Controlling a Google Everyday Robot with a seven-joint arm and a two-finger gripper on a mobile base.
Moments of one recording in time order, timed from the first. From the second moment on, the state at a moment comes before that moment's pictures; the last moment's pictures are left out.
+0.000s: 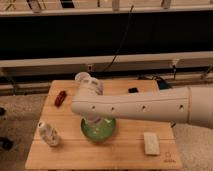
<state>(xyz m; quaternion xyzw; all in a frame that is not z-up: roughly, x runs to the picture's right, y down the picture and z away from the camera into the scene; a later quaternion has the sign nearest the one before) -0.052 0.163 0.677 -0.25 -0.08 -0.27 0.93</state>
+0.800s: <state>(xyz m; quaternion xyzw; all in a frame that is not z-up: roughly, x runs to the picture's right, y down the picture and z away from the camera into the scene) -0.071 0.206 0.672 -0.26 -0.12 -0.30 0.91</state>
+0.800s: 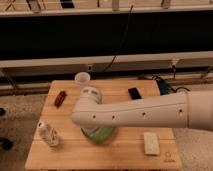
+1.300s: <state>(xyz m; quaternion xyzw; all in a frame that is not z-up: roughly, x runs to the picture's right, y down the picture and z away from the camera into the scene) -0.109 0.230 0.670 -0.26 -0.15 -0.35 0.89</state>
